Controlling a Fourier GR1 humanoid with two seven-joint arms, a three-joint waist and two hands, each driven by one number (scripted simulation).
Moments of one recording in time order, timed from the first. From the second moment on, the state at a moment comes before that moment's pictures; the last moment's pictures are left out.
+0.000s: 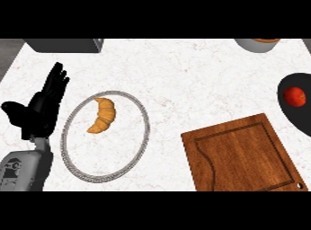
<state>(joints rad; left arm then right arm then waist) -0.25 0.17 0.08 -1.46 0.01 0.06 0.07 -0.57 -0.86 -0.66 -0.15 0.46 0.42 -0.88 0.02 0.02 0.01</state>
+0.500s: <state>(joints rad) -0.22 0.19 0.11 -1.45 0.01 0.07 0.06 -0.43 -0.96 -0.66 -0.20 0.40 0.52 -0.88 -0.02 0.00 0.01</state>
